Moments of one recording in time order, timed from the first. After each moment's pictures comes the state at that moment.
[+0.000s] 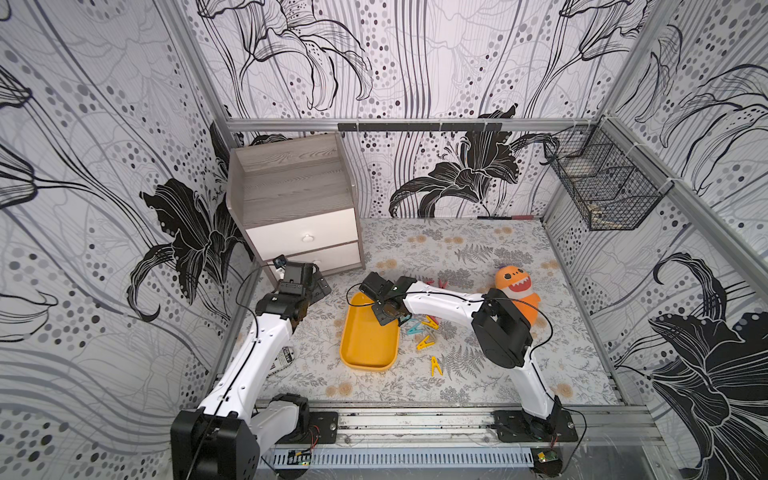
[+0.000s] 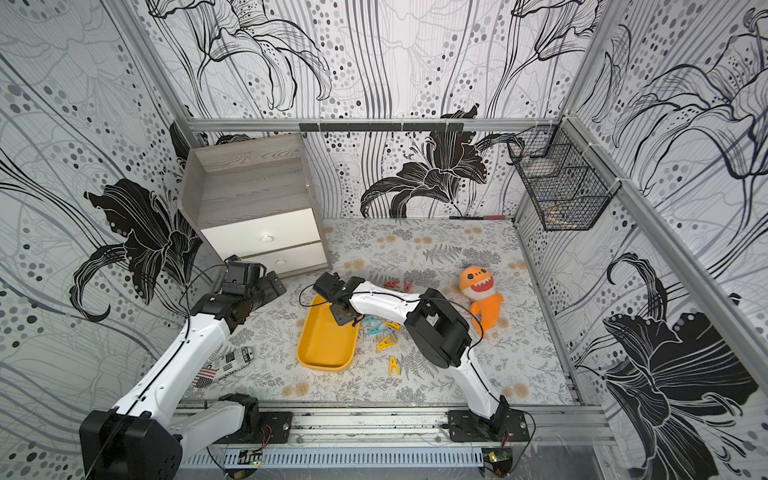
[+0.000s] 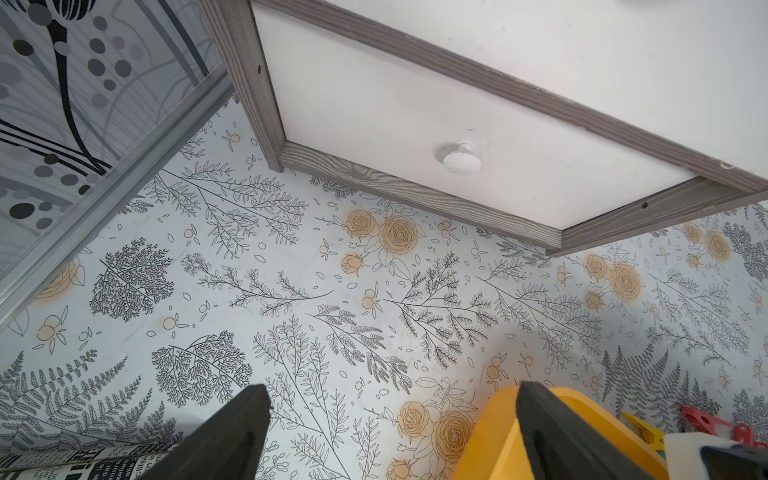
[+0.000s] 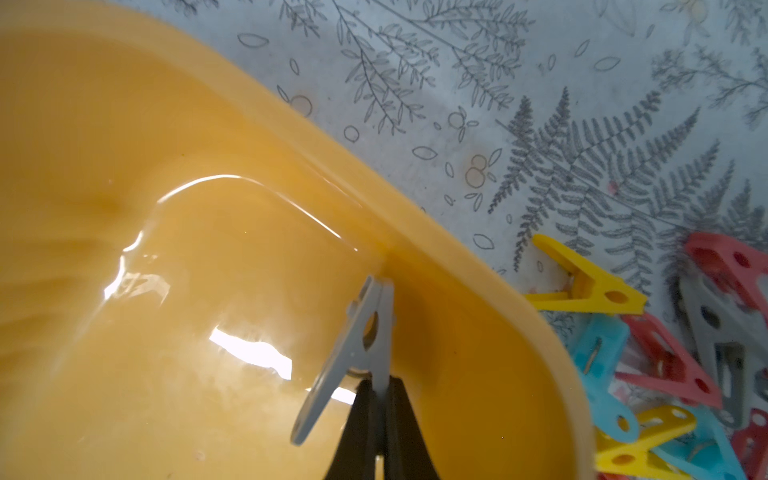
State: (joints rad) left arm -0.12 1.11 0.89 -0.65 -0.30 -0.64; right arm 0.97 2.19 1.72 -0.76 0.26 0.39
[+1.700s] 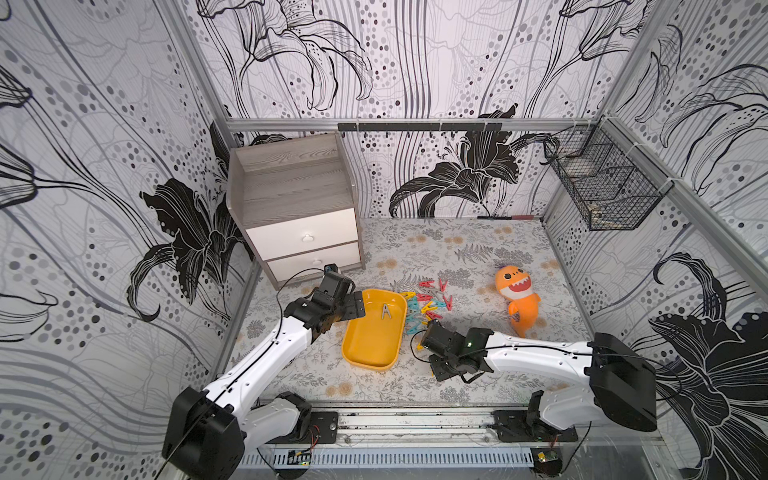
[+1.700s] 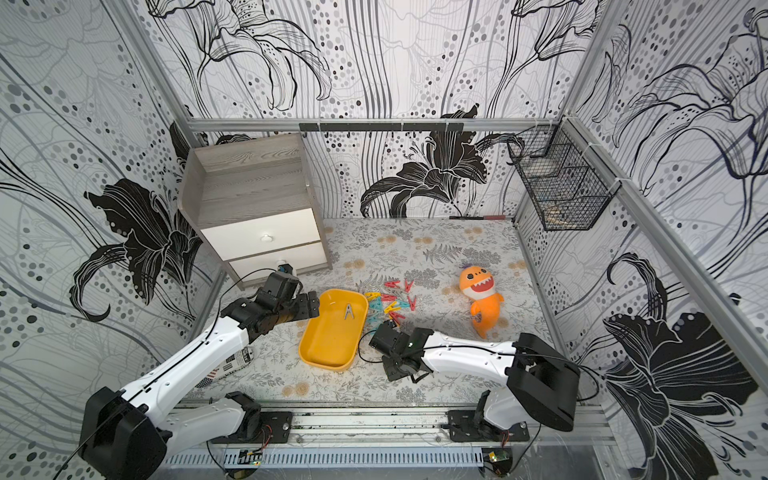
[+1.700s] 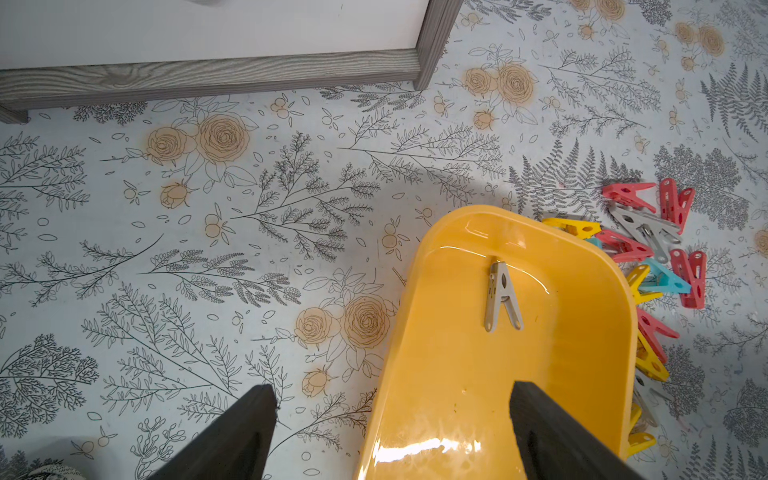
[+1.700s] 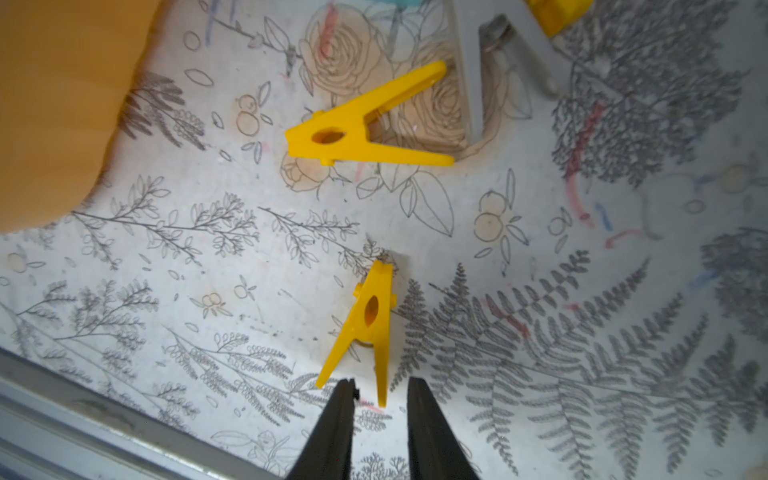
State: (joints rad) left arm -0.44 1.15 0.84 -0.64 -0.20 -0.55; right arm 1.10 1.45 0.78 -0.64 0.08 0.69
